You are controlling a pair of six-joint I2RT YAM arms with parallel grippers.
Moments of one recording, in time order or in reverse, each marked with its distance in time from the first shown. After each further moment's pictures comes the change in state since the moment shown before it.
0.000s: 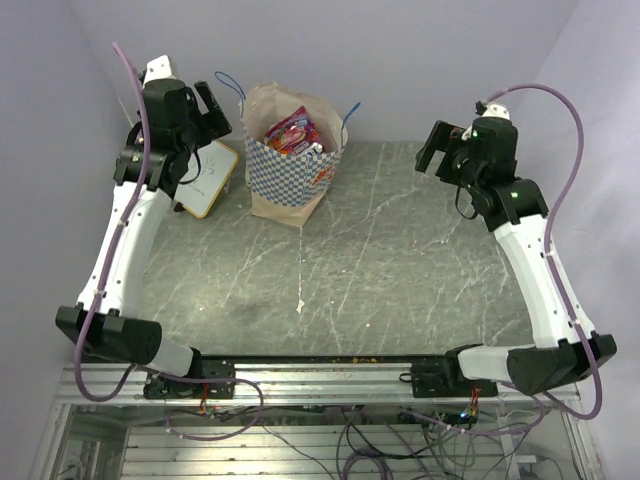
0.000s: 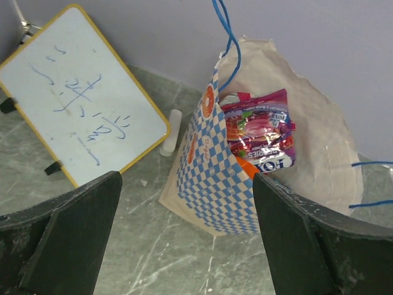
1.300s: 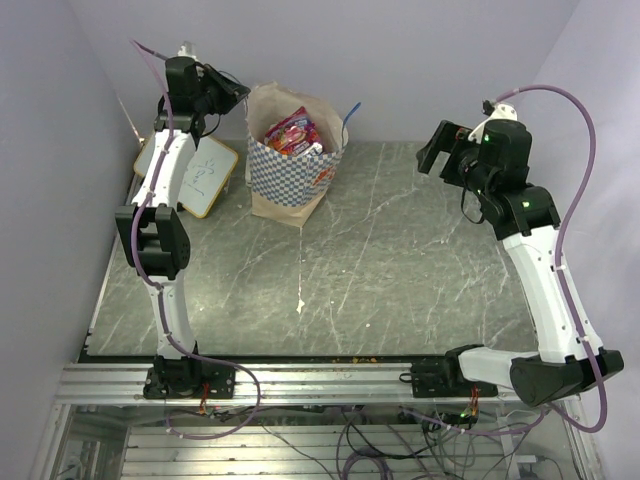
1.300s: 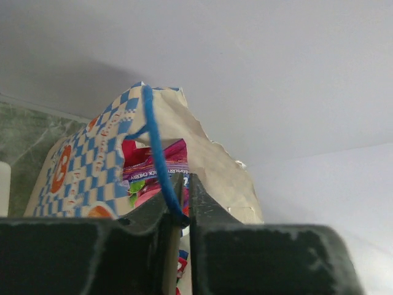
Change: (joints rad) left arm 0.157 0.682 0.379 0.420 0.632 -0.410; right arm -0.001 -0.039 0.009 -0.003 -0.070 0.005
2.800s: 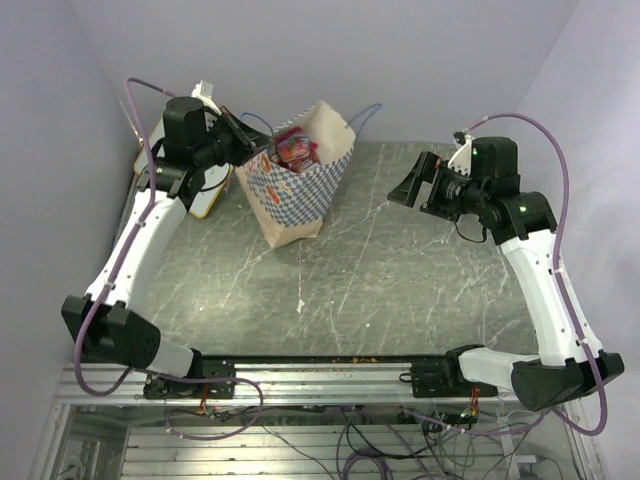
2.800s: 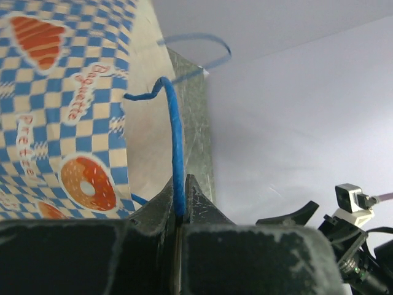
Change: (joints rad) left arm -0.193 -0.650 -0.582 -0.123 0.012 -0.063; right arm 0.000 -0.022 -0.060 -0.225 -0.402 0.128
